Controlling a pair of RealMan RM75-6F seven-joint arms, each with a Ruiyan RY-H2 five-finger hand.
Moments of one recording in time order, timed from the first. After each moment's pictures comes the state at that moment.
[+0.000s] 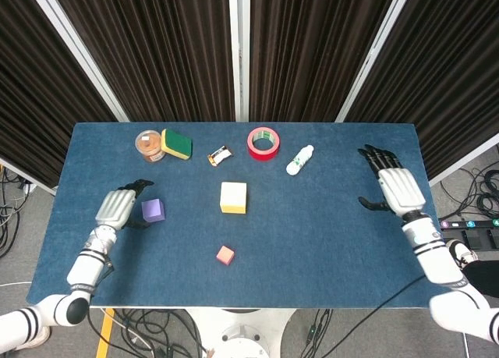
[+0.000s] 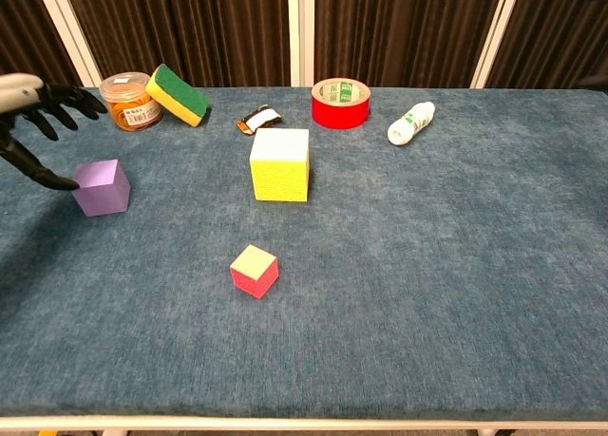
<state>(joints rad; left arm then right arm) -0.53 -1.46 -0.22 -1.43 1.07 0.92 0.14 0.57 -1.15 0.15 -1.50 -1.26 1.04 0.17</state>
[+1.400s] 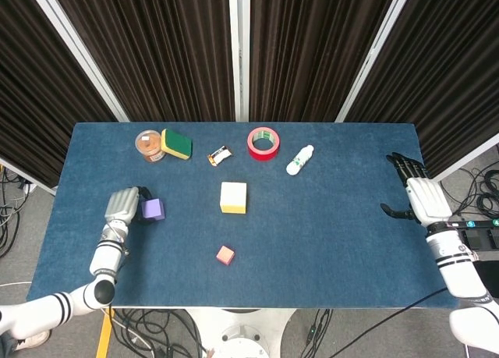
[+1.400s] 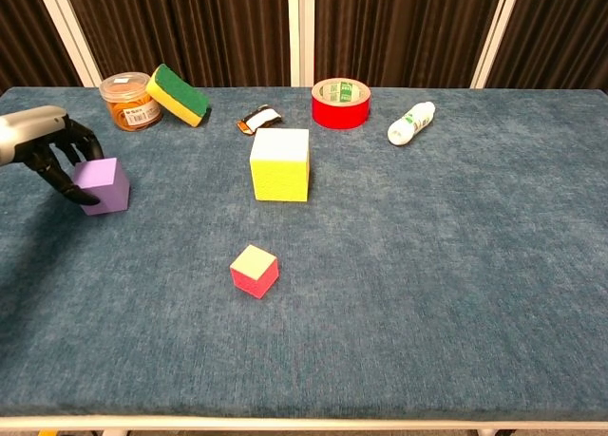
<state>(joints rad) -0.64 -1.60 -0.24 -1.30 0.73 0.91 0.30 0.47 -1.13 0.16 -1.46 -1.31 1.07 0.27</state>
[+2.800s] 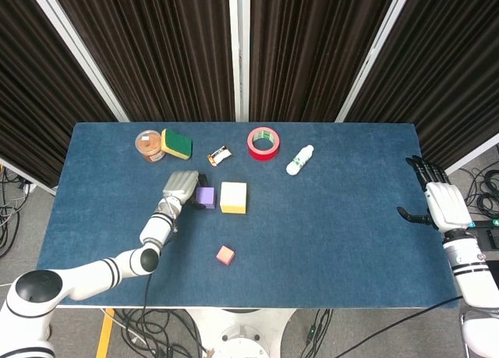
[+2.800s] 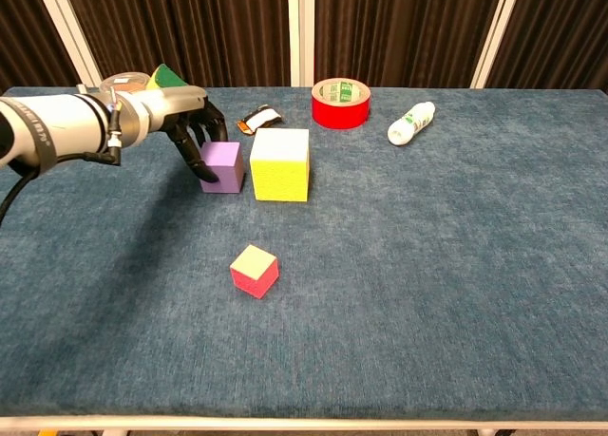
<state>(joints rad) -0.98 -1.76 -0.28 -1.08 0.62 0.67 0.34 0.40 -1.09 0.16 -1.47 -1.31 1.10 0.28</state>
